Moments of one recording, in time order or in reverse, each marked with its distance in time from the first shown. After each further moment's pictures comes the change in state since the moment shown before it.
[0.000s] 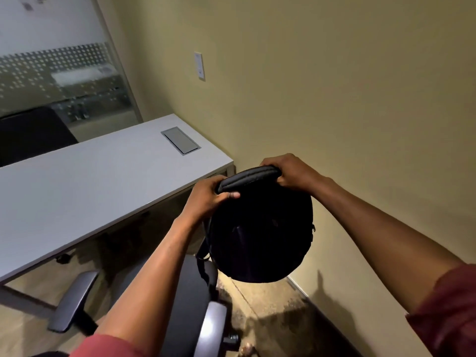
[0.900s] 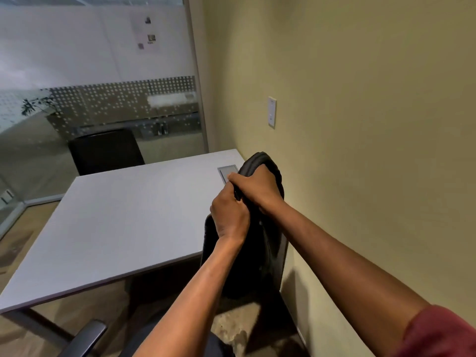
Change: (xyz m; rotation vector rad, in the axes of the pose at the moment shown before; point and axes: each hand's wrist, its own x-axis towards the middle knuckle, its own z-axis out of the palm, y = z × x) left_hand 0.218 -0.075 -0.055 0.172 0.925 -0.321; right_hand 0.331 -0.070 0.038 0.698 0.194 0.229
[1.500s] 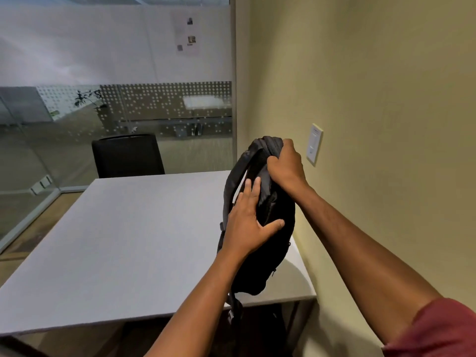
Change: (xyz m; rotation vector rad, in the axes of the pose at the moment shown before) left_hand 0.187 -0.069 0.135 0.143 -0.385 0.098; right_hand 0.314 -0.008 0.022 -0.182 0.014 -0.207
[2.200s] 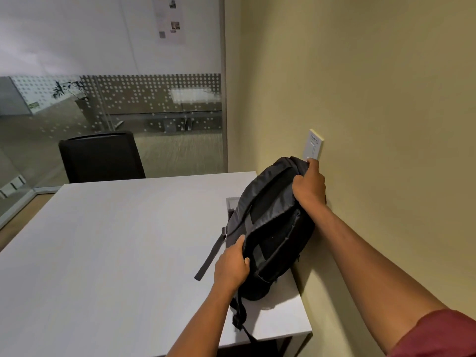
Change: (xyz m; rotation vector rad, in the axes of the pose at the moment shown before) left_hand 0.057 -0.116 0.118 0.223 -0.251 -0.347; right_hand 0.124 0.139 0.011 -0.102 0.102 0.214
